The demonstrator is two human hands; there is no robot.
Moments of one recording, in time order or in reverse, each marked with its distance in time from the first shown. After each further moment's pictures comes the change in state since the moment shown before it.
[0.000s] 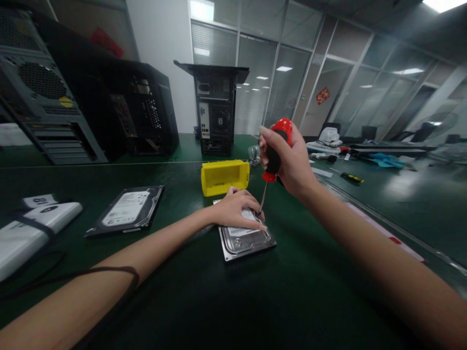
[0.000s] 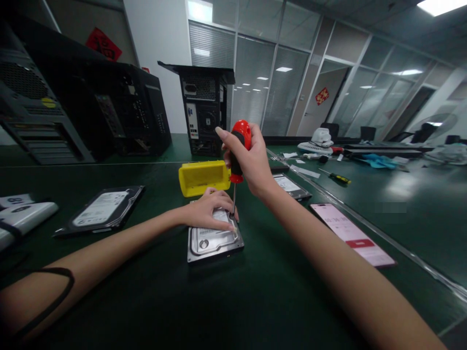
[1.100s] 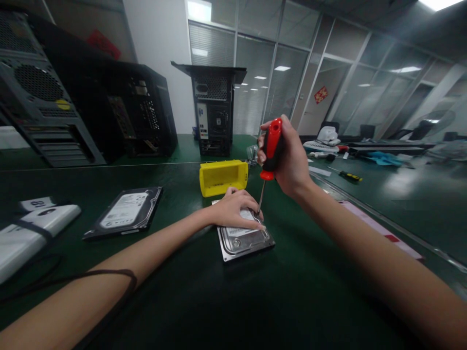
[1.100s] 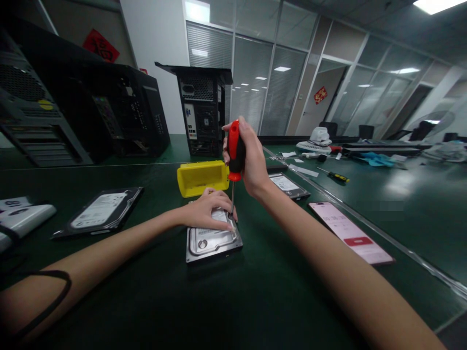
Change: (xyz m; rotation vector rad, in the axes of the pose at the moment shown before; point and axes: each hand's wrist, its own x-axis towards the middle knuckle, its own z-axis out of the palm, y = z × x) left_hand 0.001 -0.001 0.001 -0.001 0.002 -0.009; right_hand 0.005 0.006 -0.004 0.129 -0.061 -0.010
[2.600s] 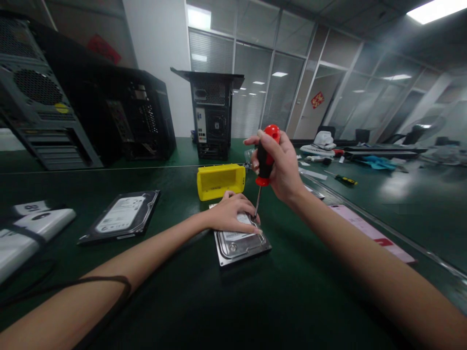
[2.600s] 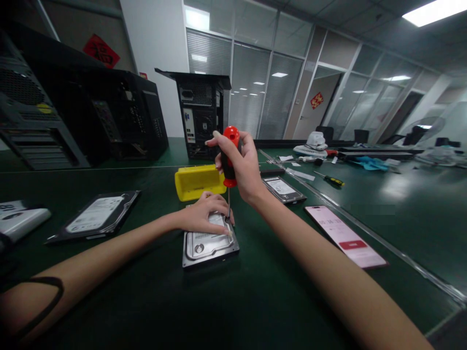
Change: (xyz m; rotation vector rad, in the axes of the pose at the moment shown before) left_hand 0.000 0.004 -0.003 0.014 -0.024 0.002; right_hand -0.006 -0.002 0.008 -0.019 0.023 -0.035
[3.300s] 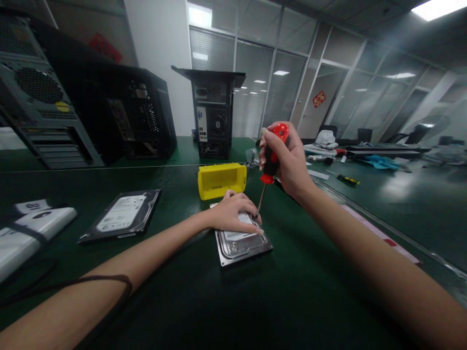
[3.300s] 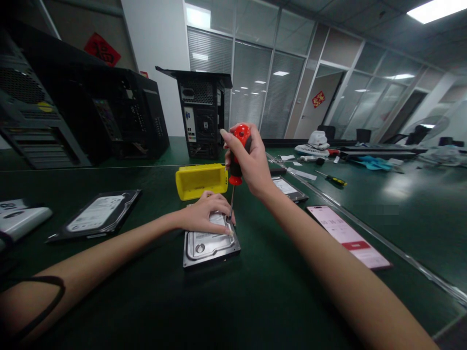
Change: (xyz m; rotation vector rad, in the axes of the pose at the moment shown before) left_hand -0.001 -0.001 0.001 -0.022 0.019 -0.007; right_hand 0.007 0.002 -0.016 -0.112 -0.029 -0.074
